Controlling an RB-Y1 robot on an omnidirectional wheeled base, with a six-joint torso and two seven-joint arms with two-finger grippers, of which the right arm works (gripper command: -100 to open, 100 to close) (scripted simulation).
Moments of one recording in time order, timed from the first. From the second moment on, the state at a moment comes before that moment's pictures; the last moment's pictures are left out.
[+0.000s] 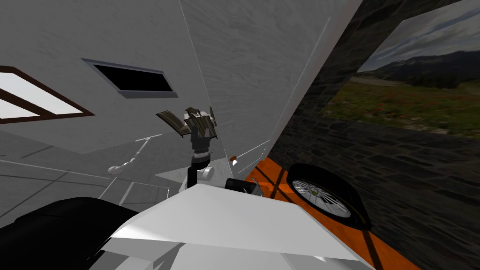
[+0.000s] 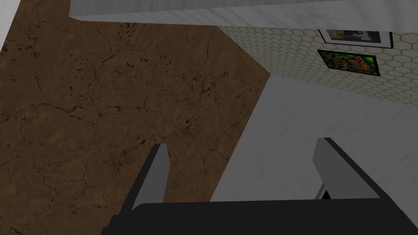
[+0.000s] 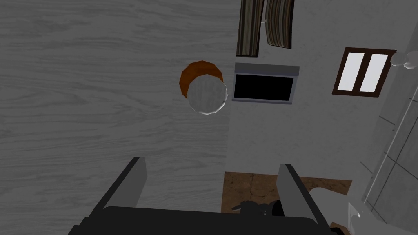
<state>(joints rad) 0.55 -0.04 0.02 -1.23 1.11 -1.23 0.93</state>
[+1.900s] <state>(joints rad) 0.48 0.03 -0.03 -1.19 1.00 -1.13 0.96</state>
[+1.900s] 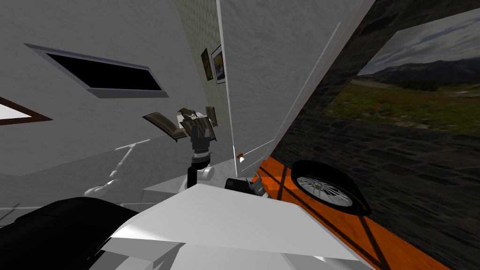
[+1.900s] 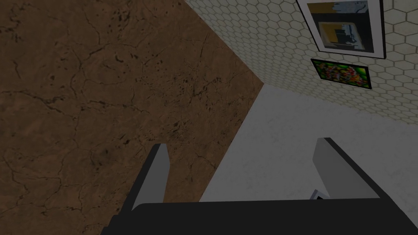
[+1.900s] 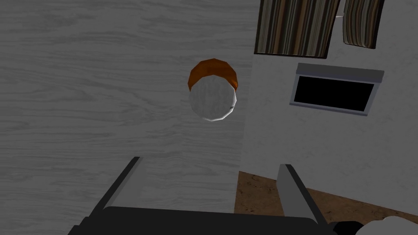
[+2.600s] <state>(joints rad) 0.44 -0.01 -0.03 -1.18 0.98 -1.08 0.96</state>
